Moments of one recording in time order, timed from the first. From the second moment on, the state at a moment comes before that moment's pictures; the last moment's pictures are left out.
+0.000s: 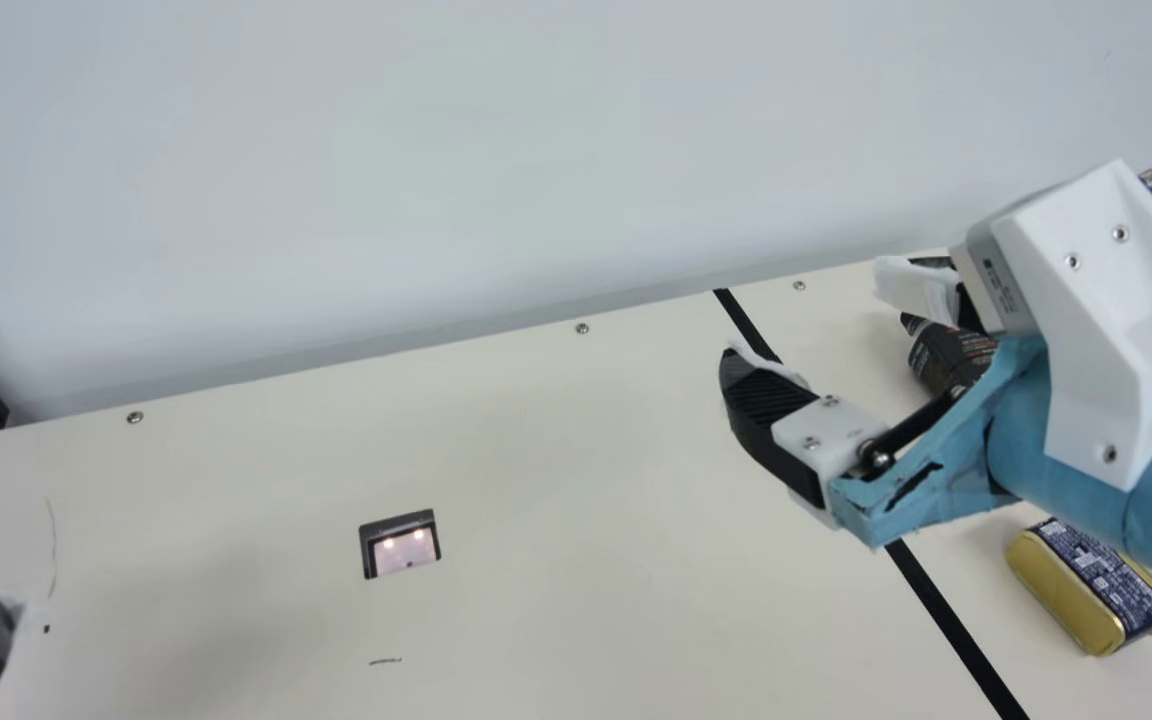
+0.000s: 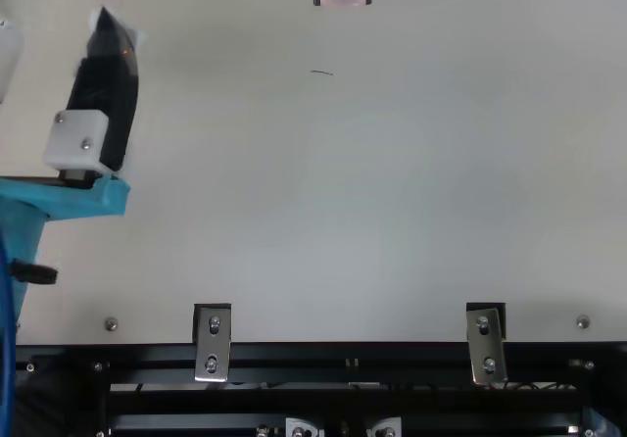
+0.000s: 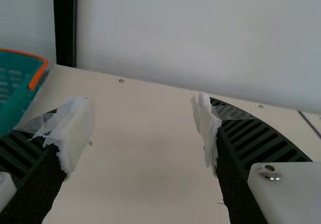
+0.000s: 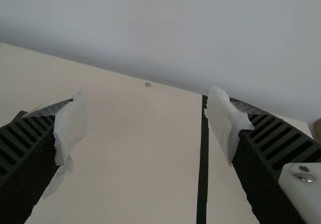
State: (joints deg) left arm -34.7 47.0 -23.5 -93.3 -23.8 67.8; right arm 0.9 48.9 -47.6 9.4 27.0 -21.9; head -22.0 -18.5
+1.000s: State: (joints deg) left arm -11.3 57.4 -37.6 -51.2 -6.3 85.4; right arm 0.9 48.9 -47.6 9.4 27.0 -21.9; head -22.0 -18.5
